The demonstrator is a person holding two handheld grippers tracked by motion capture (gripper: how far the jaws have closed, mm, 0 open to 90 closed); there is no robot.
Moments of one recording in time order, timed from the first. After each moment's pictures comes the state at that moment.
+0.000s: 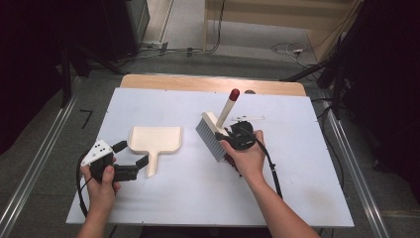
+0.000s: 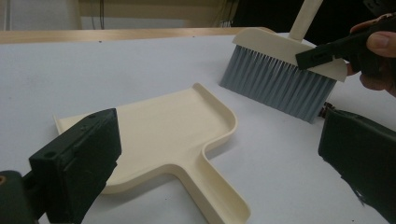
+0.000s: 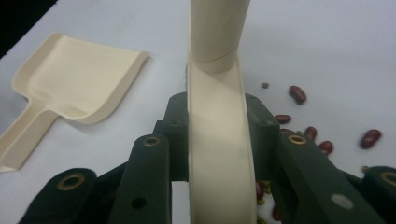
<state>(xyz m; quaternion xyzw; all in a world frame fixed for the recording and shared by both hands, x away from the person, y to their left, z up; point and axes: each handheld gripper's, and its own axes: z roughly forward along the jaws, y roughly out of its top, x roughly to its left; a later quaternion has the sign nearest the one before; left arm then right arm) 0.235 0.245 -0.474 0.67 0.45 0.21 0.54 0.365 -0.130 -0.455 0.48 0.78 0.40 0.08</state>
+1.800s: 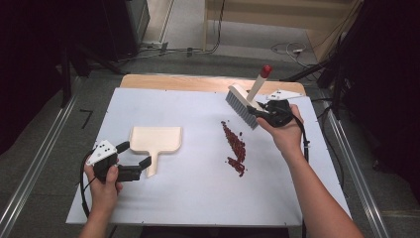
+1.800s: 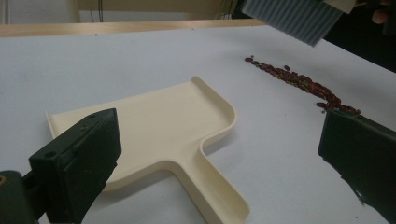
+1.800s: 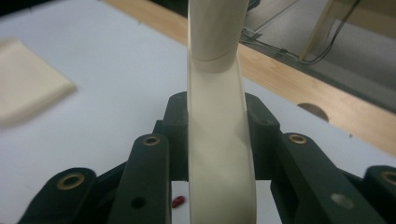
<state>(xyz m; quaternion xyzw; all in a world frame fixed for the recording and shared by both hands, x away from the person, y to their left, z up) 0.237 0.239 -0.476 0.68 0.45 0.21 0.53 0.430 -0.217 -0.410 0.32 0.82 0.42 0.22</state>
